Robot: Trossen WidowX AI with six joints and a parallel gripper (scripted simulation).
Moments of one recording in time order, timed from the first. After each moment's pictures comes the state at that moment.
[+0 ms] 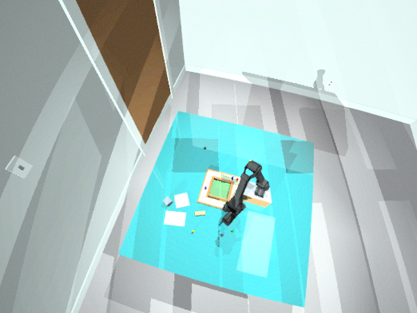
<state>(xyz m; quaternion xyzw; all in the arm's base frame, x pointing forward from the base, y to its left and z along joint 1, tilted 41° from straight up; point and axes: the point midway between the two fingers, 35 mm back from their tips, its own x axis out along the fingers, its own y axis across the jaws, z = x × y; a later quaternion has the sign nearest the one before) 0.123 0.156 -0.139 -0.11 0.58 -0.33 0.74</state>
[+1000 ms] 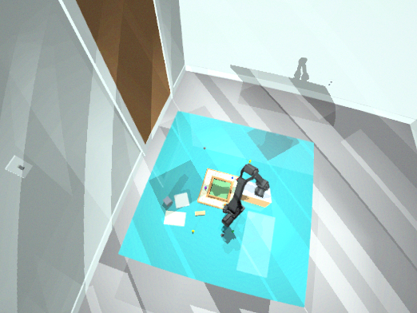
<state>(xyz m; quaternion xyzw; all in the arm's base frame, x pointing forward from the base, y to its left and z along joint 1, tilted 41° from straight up) 0.124 0.135 -0.169 -0.11 0.58 -0.33 0.74</state>
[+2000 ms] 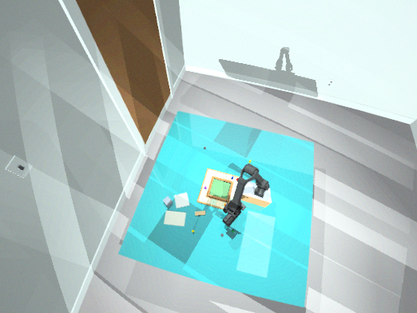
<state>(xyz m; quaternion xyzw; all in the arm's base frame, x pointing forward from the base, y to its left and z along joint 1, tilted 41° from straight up) 0.121 0.132 -0.160 -0.14 0.58 -0.34 0.73</state>
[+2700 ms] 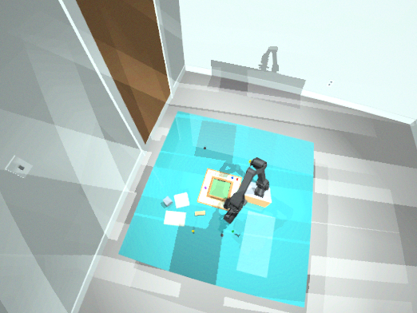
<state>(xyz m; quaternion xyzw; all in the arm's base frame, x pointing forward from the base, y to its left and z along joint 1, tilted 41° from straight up) 0.118 0.192 -0.082 -0.15 0.59 -0.31 0.73</state>
